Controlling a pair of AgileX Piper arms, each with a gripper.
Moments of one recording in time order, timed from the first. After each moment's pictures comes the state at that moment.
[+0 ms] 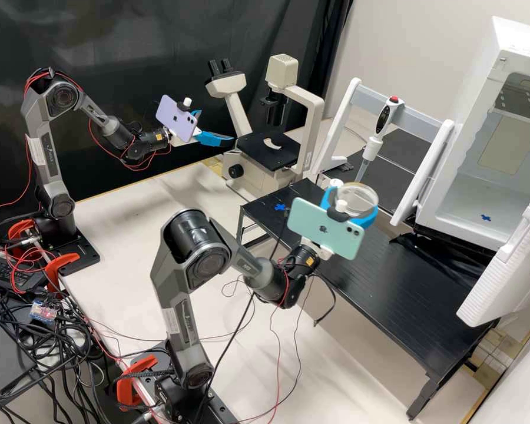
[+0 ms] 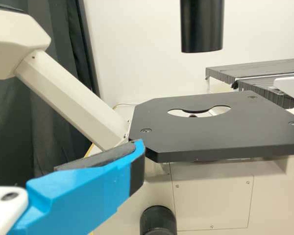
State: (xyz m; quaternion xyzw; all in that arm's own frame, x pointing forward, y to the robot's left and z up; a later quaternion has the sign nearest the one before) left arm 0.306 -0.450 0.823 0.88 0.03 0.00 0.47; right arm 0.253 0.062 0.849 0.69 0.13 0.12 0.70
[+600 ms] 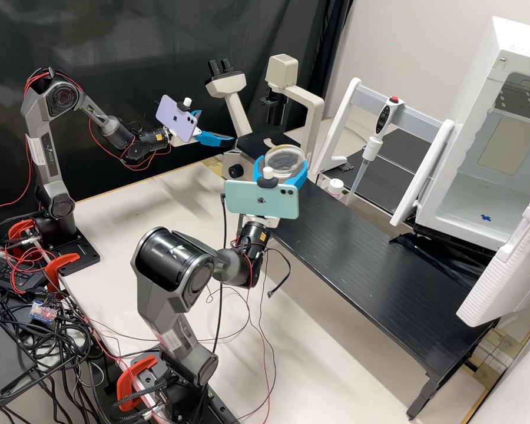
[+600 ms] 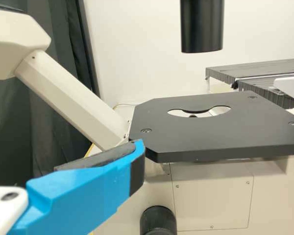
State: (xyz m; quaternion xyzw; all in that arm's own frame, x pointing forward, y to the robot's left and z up) left arm 0.306 -0.450 0.823 0.88 0.03 0.00 0.47; right arm 0.217 0.134 0.795 0.62 0.25 0.19 0.72
